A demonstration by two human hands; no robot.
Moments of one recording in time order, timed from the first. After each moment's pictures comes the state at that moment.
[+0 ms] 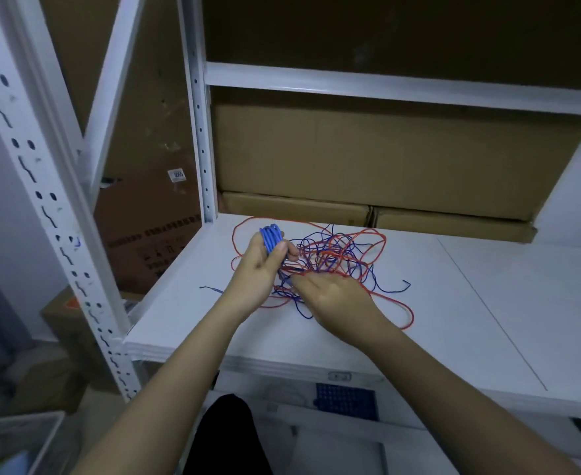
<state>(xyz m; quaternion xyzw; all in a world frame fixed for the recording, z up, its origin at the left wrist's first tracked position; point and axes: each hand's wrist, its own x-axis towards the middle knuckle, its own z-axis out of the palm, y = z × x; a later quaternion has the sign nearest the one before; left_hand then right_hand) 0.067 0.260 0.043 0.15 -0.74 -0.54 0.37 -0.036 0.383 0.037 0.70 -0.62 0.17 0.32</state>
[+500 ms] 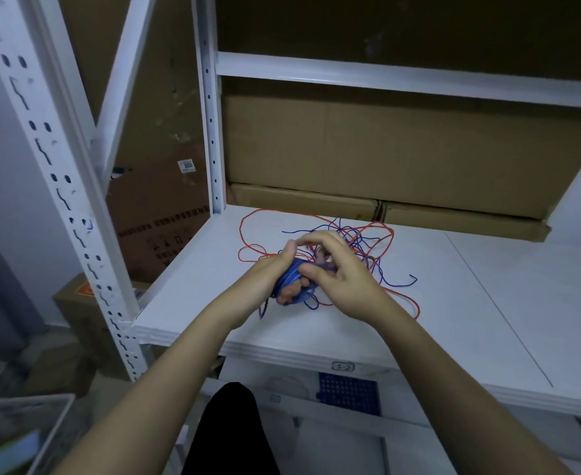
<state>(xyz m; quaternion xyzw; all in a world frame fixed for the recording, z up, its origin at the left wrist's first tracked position) 0.093 0.279 0.047 0.16 -0.76 -0.61 0.15 -0.037 0.379 0.048 0.62 -0.63 0.47 -0.07</state>
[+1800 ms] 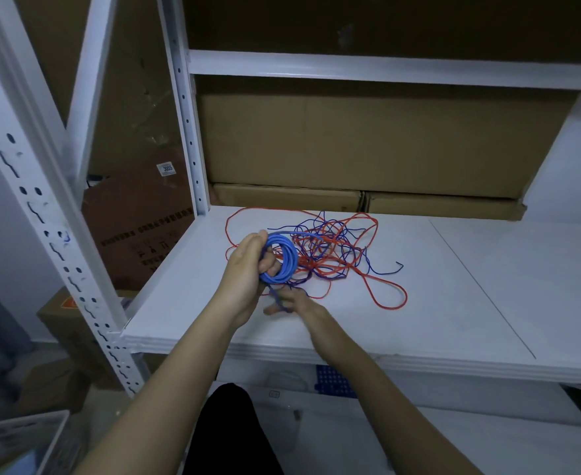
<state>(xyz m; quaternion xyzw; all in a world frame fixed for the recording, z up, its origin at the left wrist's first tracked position) 0.074 0.276 0.040 0.19 -0.60 -0.71 0.33 -0.006 0.383 -0.013 0.46 -0.64 0.52 -0.33</state>
